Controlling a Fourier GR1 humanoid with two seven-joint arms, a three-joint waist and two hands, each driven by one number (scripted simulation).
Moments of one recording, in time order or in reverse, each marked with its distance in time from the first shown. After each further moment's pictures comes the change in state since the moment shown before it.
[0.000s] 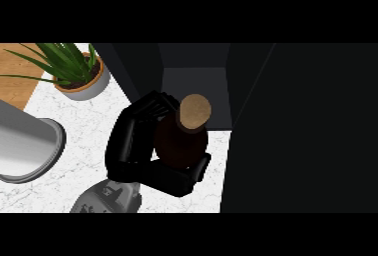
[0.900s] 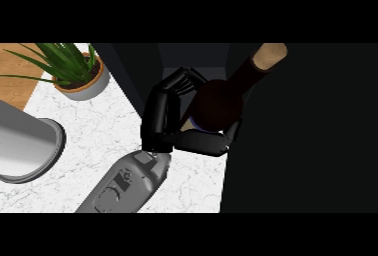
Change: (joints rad) left arm -0.232 -0.001 -0.057 0.247 0.010 0.225 -0.065; right arm 0.027 -0.008 -0.024 -0.005 -0.017 0.035 -0.014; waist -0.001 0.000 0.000
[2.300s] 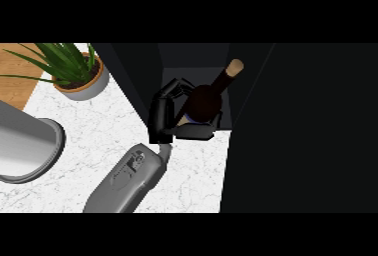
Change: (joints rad) left arm -0.003 0.001 0.019 0.375 0.135 0.026 -0.372; right arm -0.009 -0.005 -0.011 0.004 0.003 0.002 -0.003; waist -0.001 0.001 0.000
